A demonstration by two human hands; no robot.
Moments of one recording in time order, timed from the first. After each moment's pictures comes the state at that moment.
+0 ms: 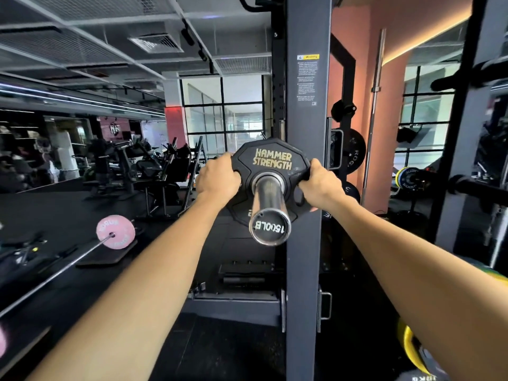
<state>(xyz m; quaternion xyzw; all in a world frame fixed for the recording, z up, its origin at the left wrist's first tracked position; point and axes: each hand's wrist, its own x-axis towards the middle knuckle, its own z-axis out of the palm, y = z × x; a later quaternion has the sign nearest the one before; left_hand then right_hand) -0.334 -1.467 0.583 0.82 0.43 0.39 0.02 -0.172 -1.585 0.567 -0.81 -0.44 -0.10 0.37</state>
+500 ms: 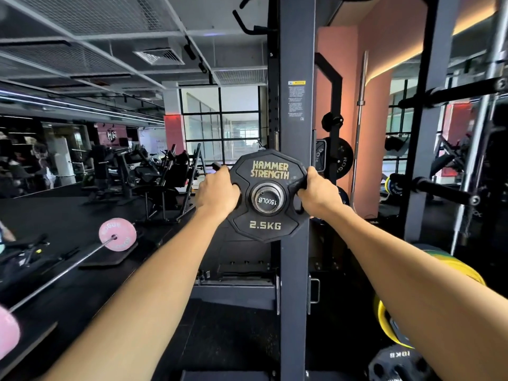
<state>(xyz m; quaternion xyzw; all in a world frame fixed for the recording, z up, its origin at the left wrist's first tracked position) -0.434 -1.593 0.578 0.81 0.43 0.39 0.04 -0.266 -1.705 0.568 -0.81 -0.46 -0.13 0.35</state>
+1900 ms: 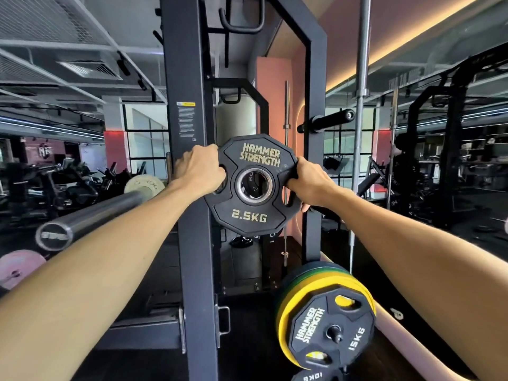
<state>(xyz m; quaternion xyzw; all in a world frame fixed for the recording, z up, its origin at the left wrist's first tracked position) -0.179 -1.773 0.655 0.86 0.33 0.40 -0.05 -0.010 -1.915 0.631 -0.80 -0.46 -0.15 0.36</state>
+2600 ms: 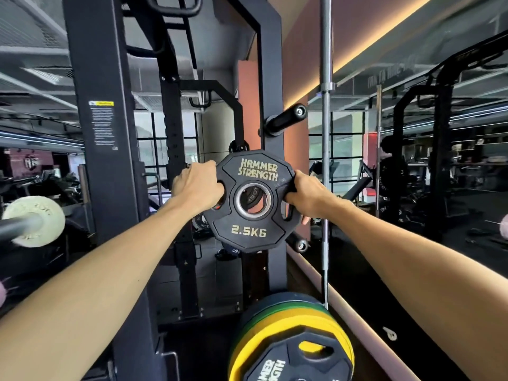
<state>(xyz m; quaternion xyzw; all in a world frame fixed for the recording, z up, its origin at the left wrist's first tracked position) 0.086 -1.774 0.645 0.86 0.30 0.40 -0.05 0.252 -1.931 0.625 -0.81 -0.46 -0.14 0.34</state>
